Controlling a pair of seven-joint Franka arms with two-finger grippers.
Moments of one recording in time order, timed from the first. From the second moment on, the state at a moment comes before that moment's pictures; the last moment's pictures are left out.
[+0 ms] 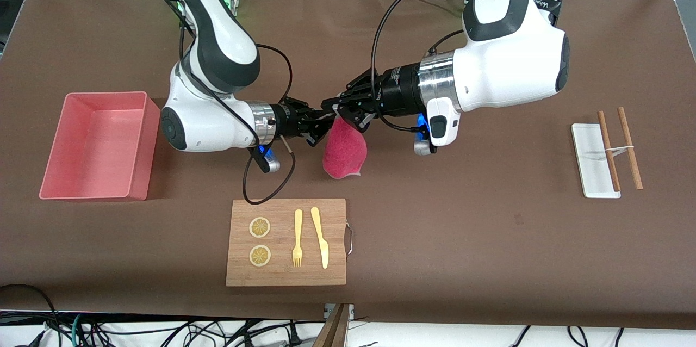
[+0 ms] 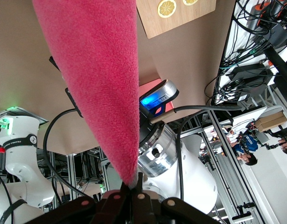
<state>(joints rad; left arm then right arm) -0.42 0.49 -0.10 -1.19 -1.00 2.02 -1.39 0.45 0.55 0.01 -1.40 0.86 1.81 1.07</state>
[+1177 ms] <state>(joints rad) -0.42 0.50 -0.10 -1.19 -1.00 2.02 -1.39 0.41 0.57 0.00 -1.40 0.84 1.78 1.06</state>
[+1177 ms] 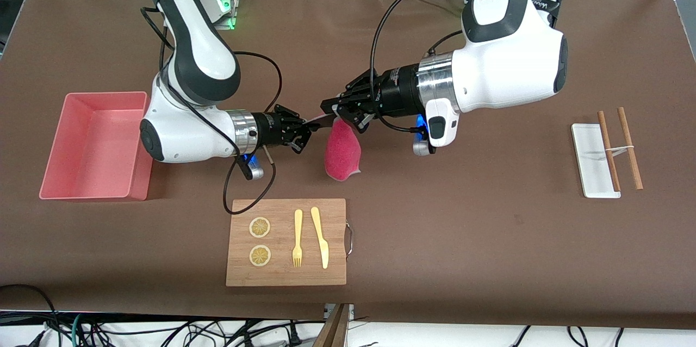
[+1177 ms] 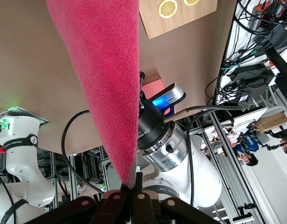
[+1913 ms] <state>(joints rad) -0.42 0.50 -0.10 -1.20 -1.00 2.02 -1.39 0.41 0.57 0.00 -1.40 0.80 1.78 1.05</state>
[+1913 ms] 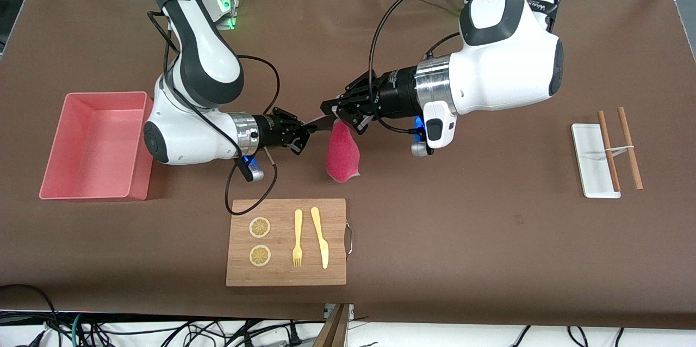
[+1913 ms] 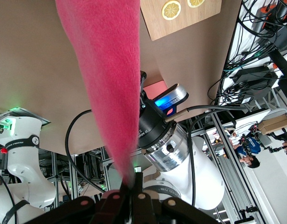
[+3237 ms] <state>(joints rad) -0.32 0.40 -0.09 -1.18 -0.31 1.57 -1.16 0.41 0.59 0.04 -1.55 0.39 1.77 0.91</state>
